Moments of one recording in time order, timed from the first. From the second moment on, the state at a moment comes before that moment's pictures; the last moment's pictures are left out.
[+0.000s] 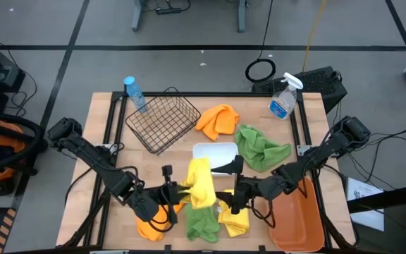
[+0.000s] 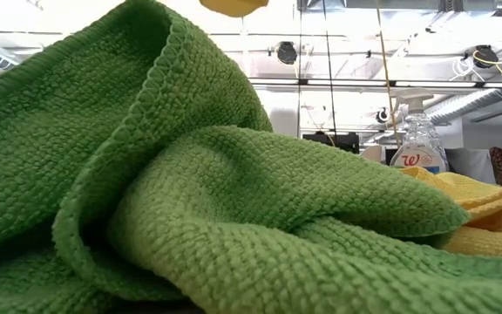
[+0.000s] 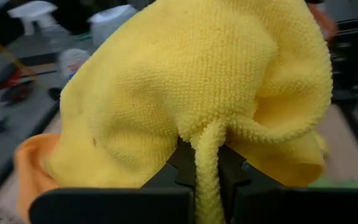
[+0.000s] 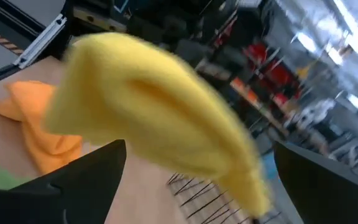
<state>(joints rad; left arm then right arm) -0.66 1.53 1.17 -0.19 -0.77 -0.17 0.55 1.50 0.99 0.39 0.67 -0.59</state>
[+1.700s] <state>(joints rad) -0.62 1.54 1.17 0.06 -0.67 0.06 0.51 1.65 0.99 0.68 0.36 -0.26</state>
